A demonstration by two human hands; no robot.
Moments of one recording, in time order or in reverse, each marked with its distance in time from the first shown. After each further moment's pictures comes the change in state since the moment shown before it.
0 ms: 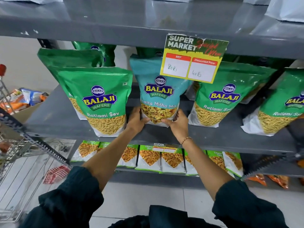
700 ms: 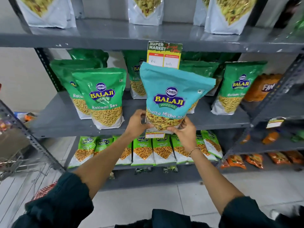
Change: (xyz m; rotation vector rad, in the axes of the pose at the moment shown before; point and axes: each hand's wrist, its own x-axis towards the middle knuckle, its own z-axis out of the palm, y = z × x) left_hand -0.132 0.032 -0.025 -0.112 -0.127 0.274; right_hand -0.160 -0.041 -0.076 0.008 0.151 -0.097
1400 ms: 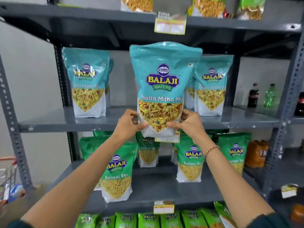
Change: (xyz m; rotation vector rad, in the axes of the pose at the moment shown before) left_hand 0.014 0.197 -0.177 -0.154 0.206 0.353; right_hand 0.084 -0.282 -0.028 0.082 -0.117 -0.337
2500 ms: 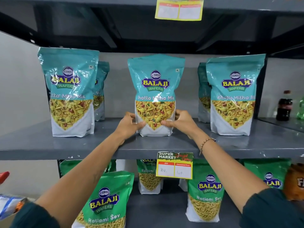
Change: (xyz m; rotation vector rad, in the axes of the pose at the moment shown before) left_hand 0.163 -0.065 0.018 0.106 0.065 -0.153; right_hand 0.176 0.075 0.022 -0.020 -0.205 0.035
